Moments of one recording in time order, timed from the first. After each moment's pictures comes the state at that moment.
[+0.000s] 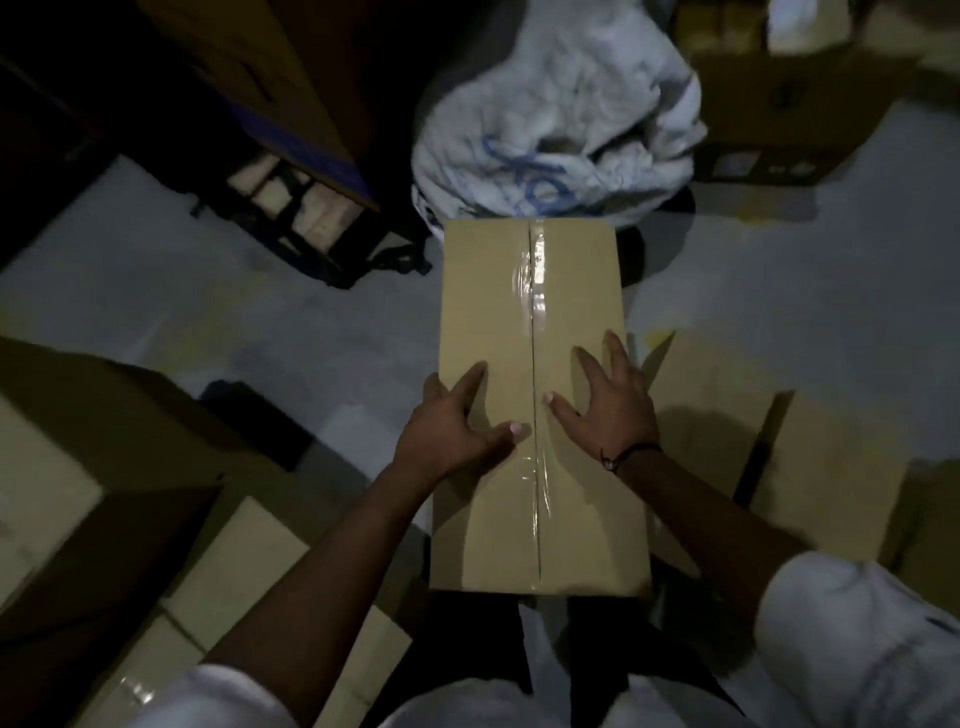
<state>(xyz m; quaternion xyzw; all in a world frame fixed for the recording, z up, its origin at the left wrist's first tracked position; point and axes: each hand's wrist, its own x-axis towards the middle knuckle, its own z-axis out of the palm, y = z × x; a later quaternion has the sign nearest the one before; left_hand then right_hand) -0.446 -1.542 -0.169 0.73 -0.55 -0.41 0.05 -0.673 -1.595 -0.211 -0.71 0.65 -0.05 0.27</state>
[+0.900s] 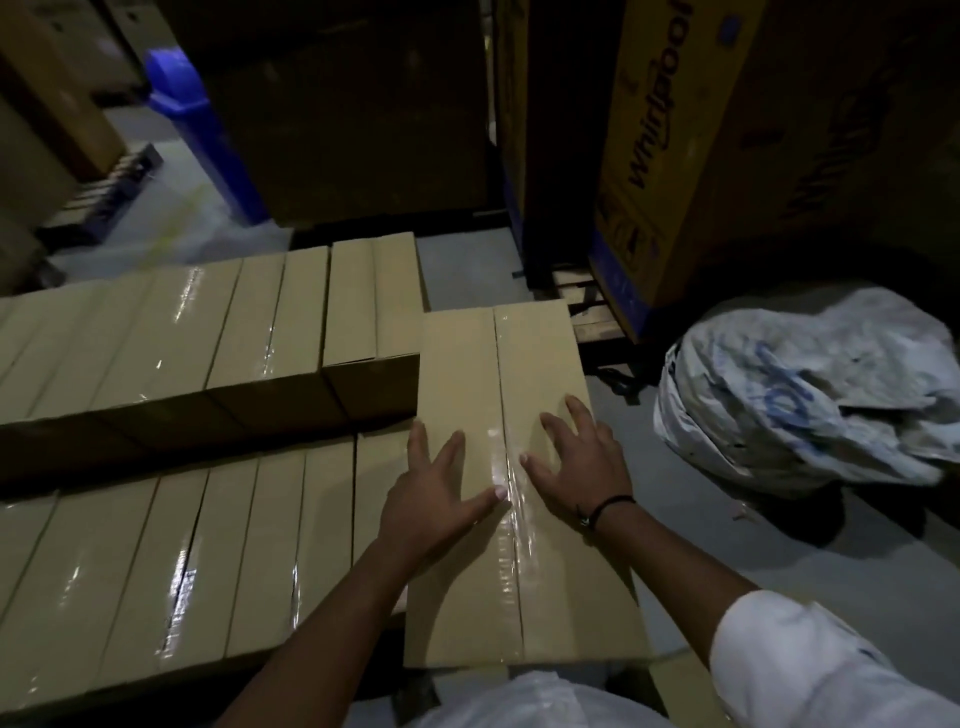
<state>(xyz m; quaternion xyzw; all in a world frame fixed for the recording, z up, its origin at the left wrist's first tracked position) -0.422 -1.191 -0.025 0.92 -0.27 -0.17 0.21 -0.516 -1.397 -0.045 -0.94 0.27 -0.04 0.20</state>
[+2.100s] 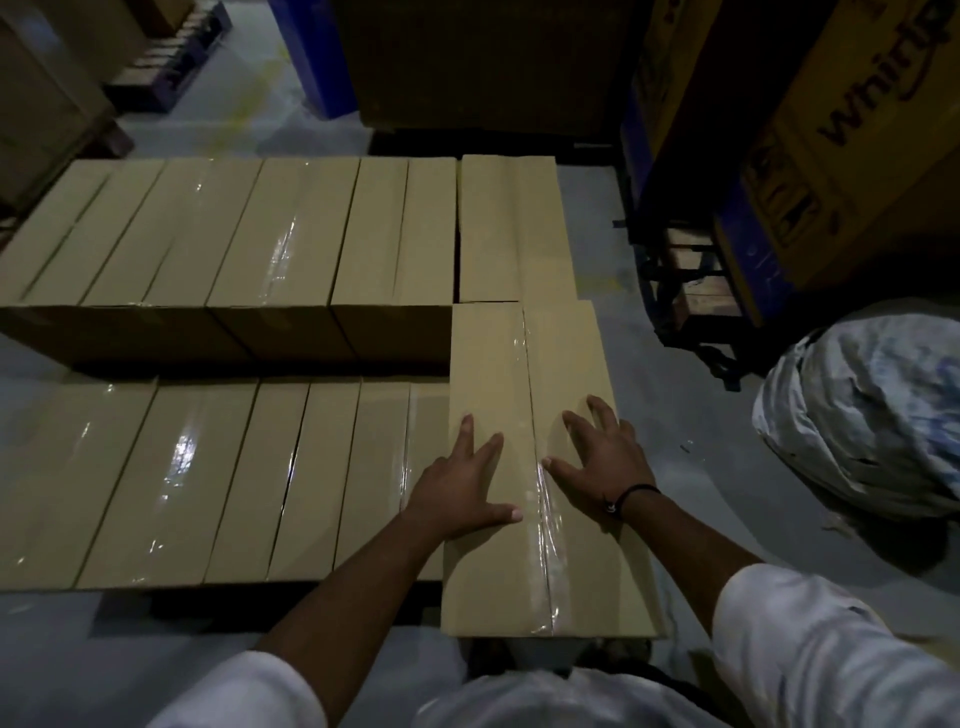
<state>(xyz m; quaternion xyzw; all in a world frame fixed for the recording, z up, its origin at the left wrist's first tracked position) -0.265 -0.995 -0.121 0.90 -0.31 -0.28 0.12 -0.350 -1.221 -0.116 -0.95 0.21 0.12 0.20</state>
